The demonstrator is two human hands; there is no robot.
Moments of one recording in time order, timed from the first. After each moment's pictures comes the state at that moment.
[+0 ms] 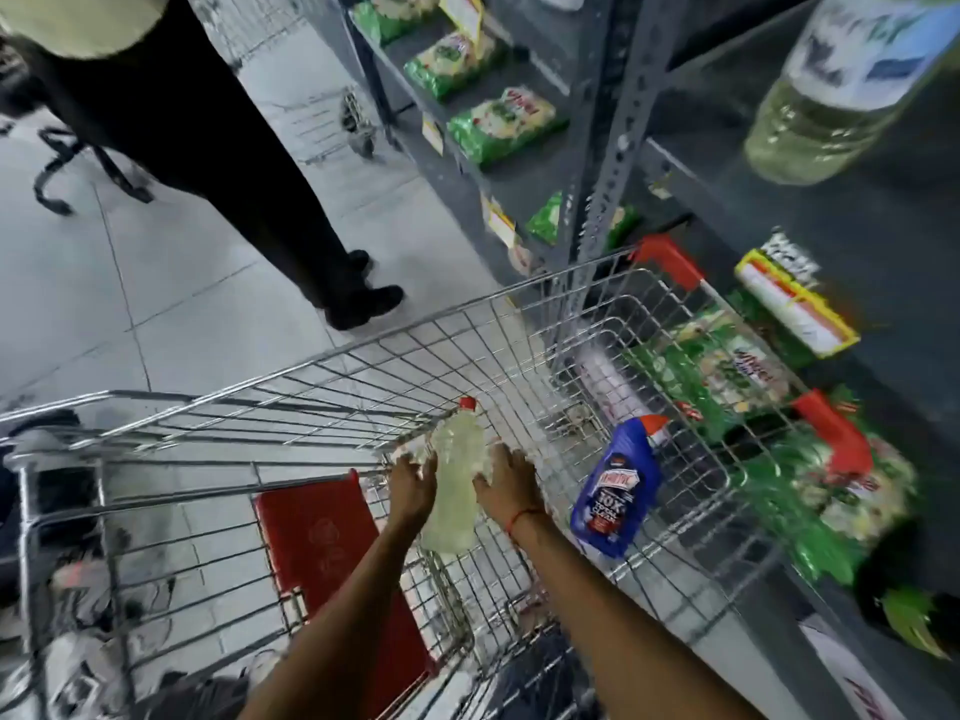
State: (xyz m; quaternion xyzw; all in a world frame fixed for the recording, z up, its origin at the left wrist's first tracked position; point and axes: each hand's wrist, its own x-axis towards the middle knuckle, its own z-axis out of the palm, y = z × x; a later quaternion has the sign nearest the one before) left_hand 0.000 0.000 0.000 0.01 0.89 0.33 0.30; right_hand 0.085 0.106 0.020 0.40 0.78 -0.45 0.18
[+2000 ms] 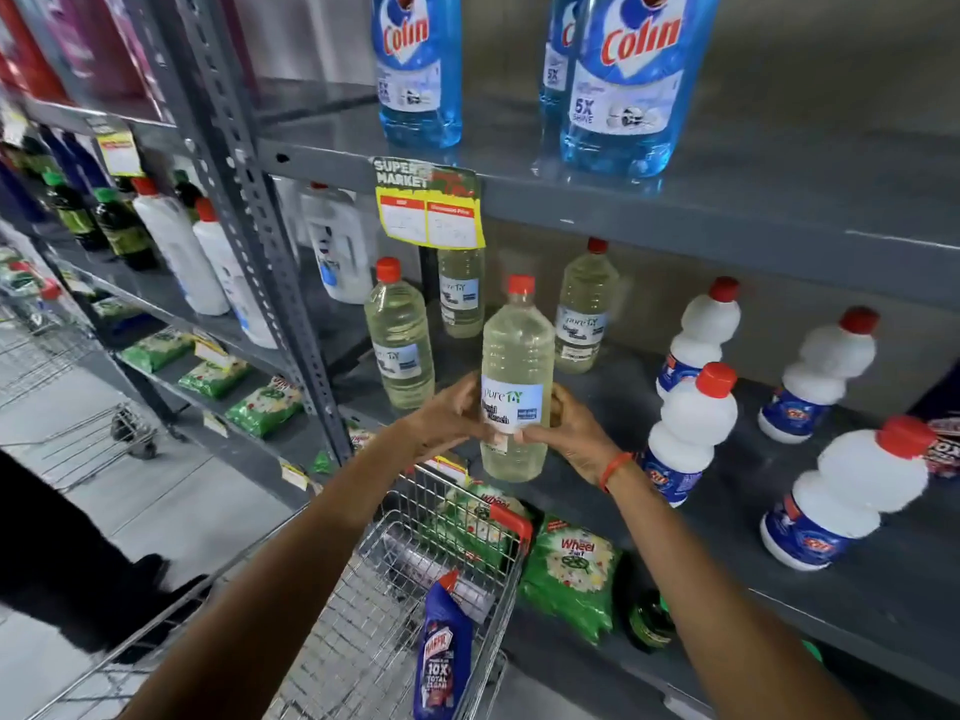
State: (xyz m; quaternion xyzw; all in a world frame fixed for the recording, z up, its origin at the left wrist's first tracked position) left_hand 0.135 0.300 0.350 0.55 0.52 0.36 0.54; right_hand 0.322 0.343 0.327 0.40 0.61 -0.61 -0.30
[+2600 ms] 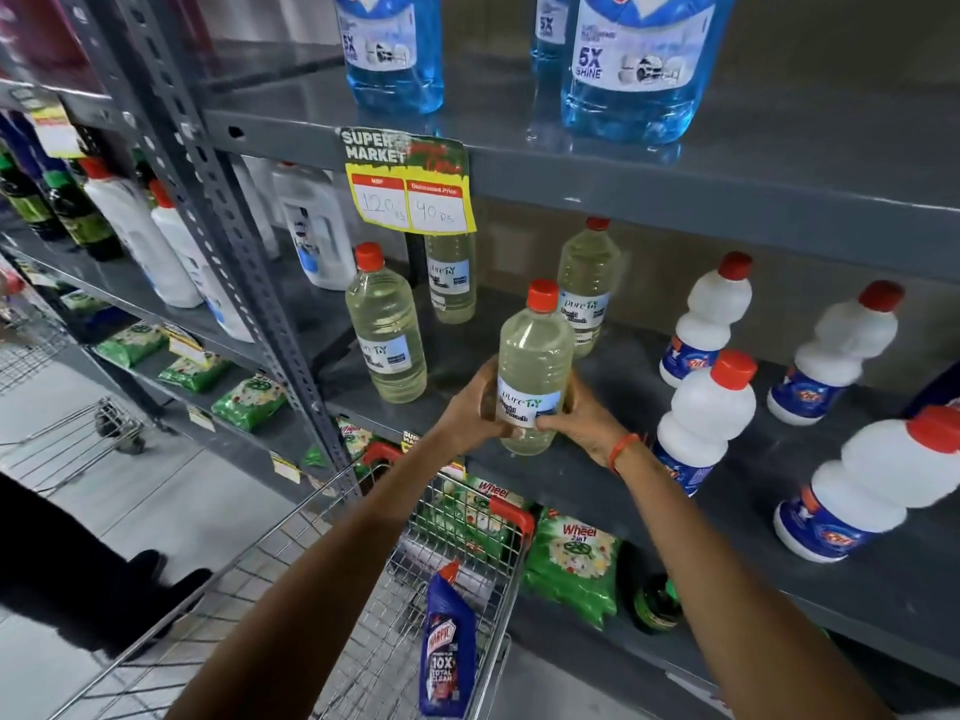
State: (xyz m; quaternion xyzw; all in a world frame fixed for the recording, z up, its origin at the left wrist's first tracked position) left_hand 0.144 0.347 0.289 0.58 0.57 0.38 0.45; right_hand 0.324 0.381 0.301 0.43 0.64 -0.57 -0.28
